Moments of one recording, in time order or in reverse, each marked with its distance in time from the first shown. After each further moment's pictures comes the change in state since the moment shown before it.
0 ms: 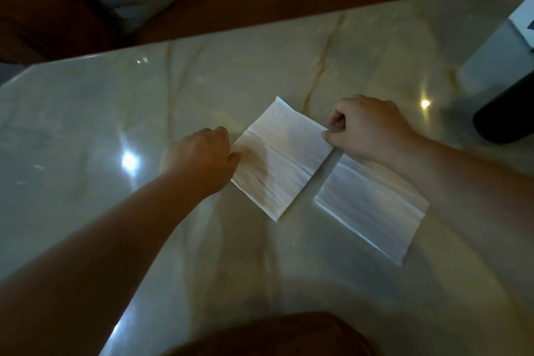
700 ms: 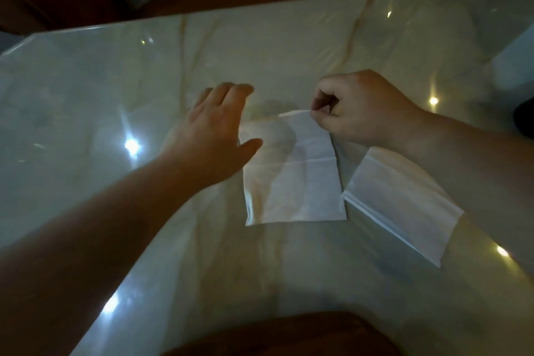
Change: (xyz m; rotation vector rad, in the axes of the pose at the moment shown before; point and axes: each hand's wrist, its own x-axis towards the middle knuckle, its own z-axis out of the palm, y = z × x) left_hand -0.016 -0.007 -0.025 -0.278 0.099 0.186; right_hand 0.011 -0.040 0.000 0.161 0.057 -0.459
